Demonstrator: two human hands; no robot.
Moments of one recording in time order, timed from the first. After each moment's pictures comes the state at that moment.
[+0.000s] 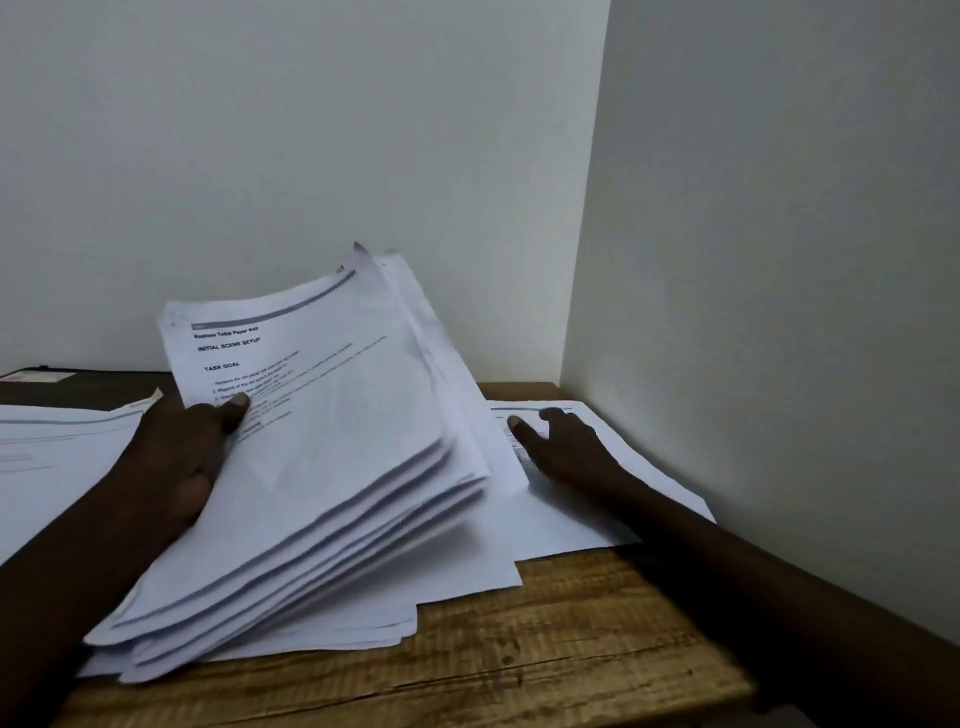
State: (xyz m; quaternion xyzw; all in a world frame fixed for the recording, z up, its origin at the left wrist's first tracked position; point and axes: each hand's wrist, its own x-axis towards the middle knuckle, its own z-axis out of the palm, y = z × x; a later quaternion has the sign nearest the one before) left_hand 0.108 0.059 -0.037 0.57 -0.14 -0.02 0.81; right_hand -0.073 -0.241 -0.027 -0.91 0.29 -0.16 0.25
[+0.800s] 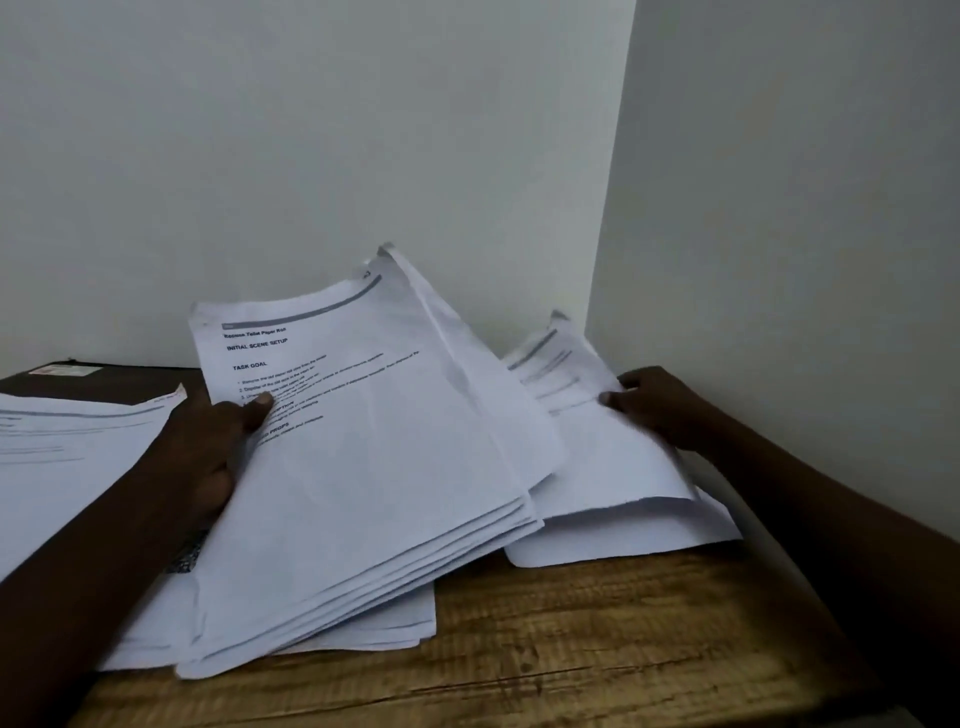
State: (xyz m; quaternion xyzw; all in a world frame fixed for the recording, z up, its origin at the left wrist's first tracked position) left_hand 0.105 0.061 -0.035 0.55 -0.16 -0.04 0.82; right_hand -0.090 -0.312 0.027 -0.89 0.29 -0.21 0.29
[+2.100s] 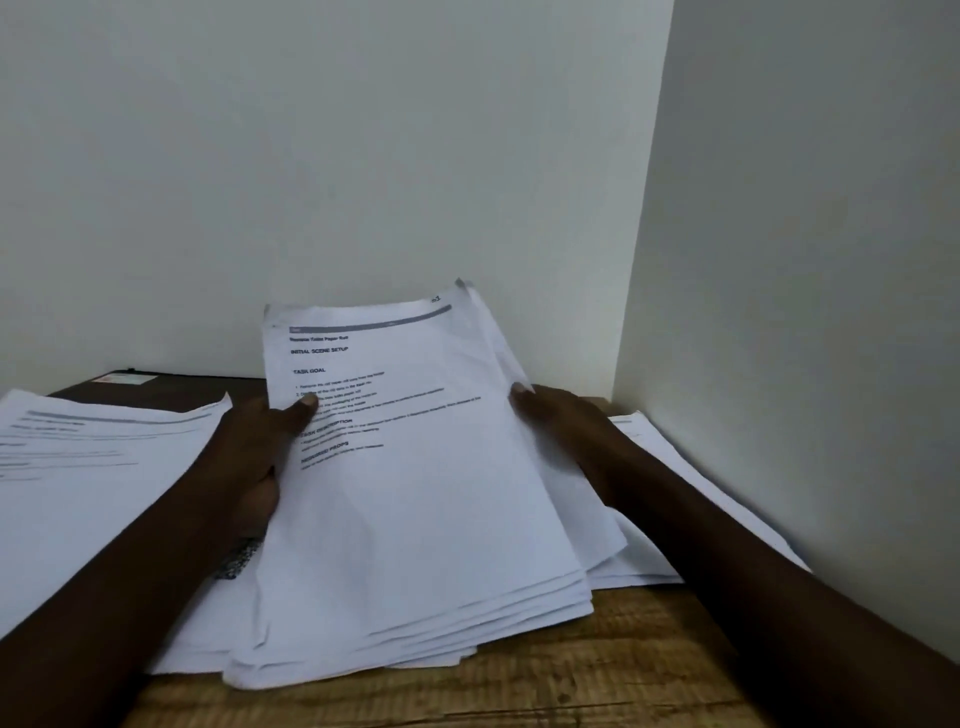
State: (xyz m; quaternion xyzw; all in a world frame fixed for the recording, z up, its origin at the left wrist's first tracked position) left_hand 0.076 0.051 -0.024 0.55 -0.13 -0.06 0.82; right_hand -0.058 -0.201 0.013 -0.81 0.08 -0.15 0.56
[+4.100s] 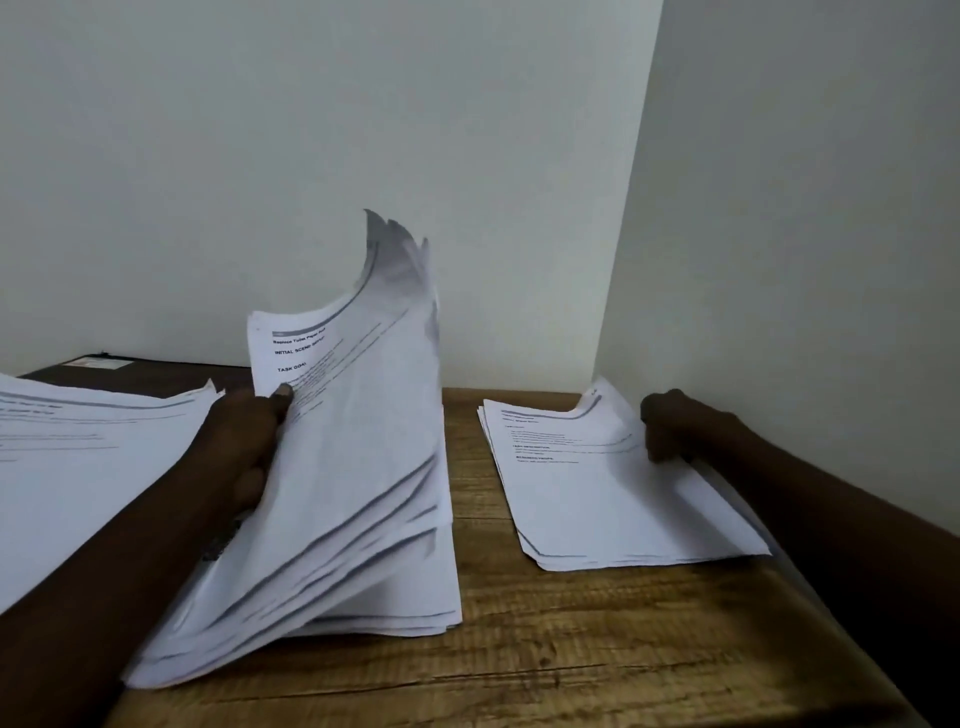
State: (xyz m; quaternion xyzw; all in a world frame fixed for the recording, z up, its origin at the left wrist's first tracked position) left_hand 0.085 0.055 -0.025 0.60 -0.07 -0.05 0.80; right_hand -0.092 -0.291 0.034 -0.93 0.35 0.01 -0.06
